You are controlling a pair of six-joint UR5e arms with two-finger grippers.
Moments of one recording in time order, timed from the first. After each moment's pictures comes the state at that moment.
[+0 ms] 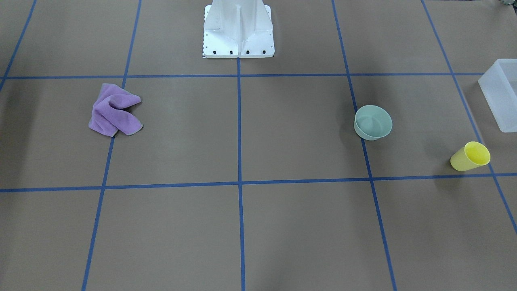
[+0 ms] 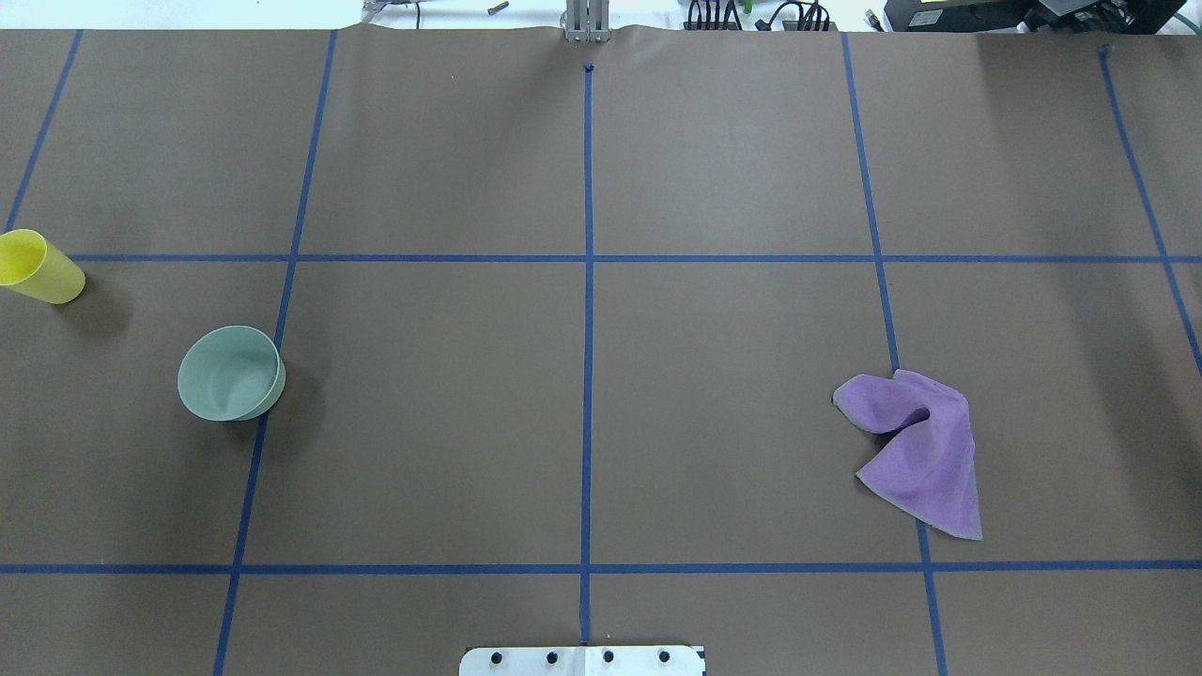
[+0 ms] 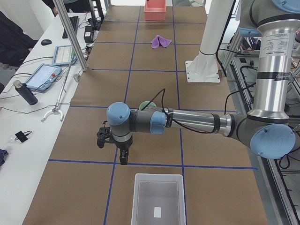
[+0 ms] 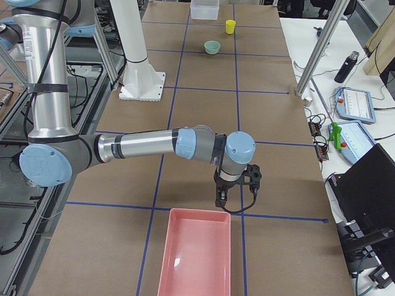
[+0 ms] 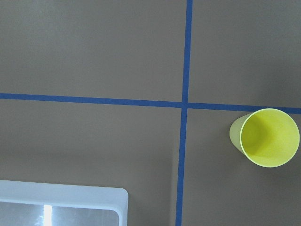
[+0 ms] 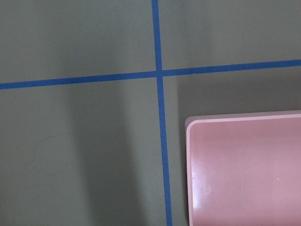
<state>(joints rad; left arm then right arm) -1.57 -1.59 -1.66 -1.52 -2.31 -0.09 1.61 -1.54 1.70 -1.89 2.37 -0.05</state>
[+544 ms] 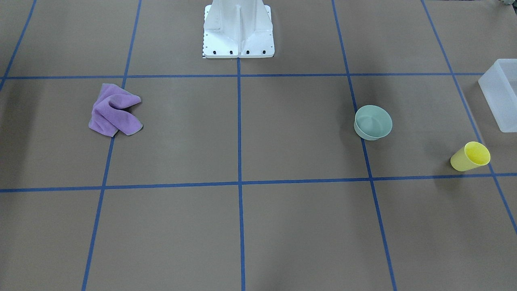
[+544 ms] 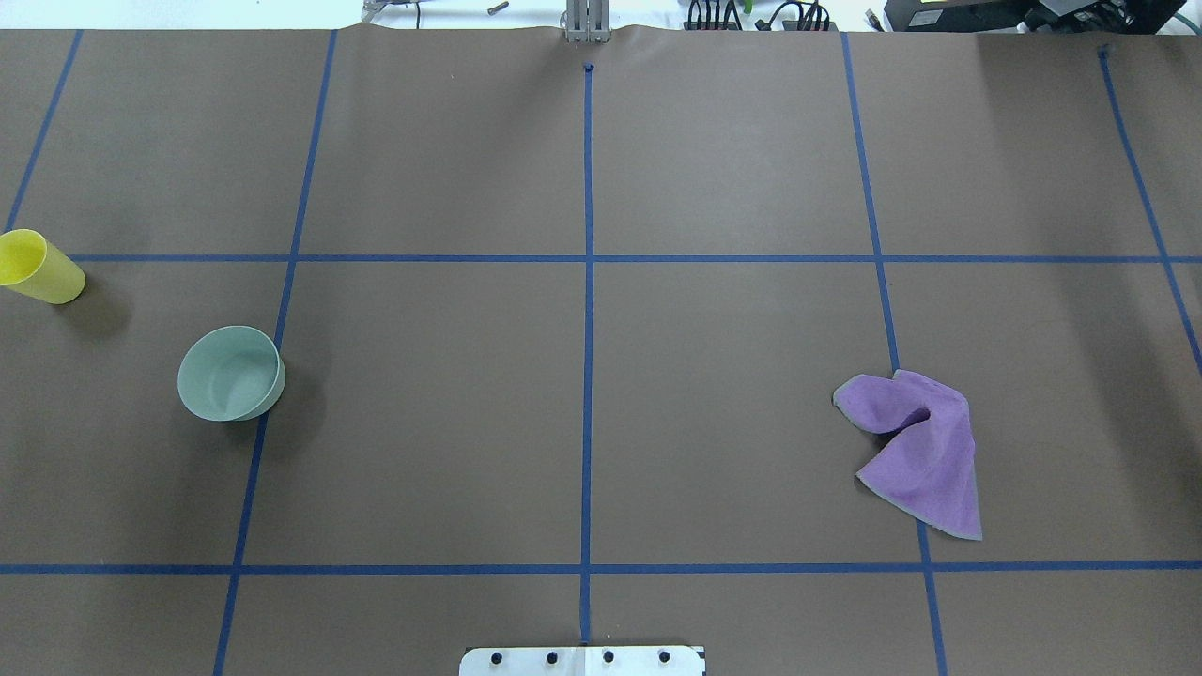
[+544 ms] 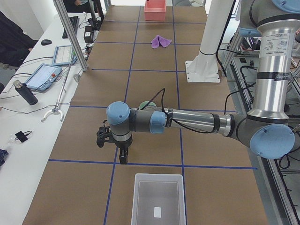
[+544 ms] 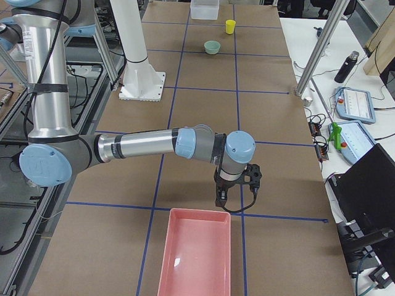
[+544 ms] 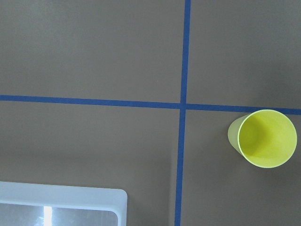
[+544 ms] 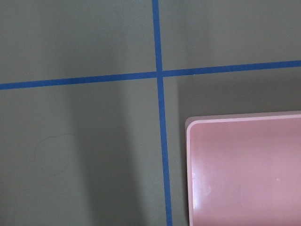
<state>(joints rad) -1.57 -1.59 -1.66 -1.53 -2.31 -0.09 1.61 -1.54 1.70 -1.89 2.37 -0.05</state>
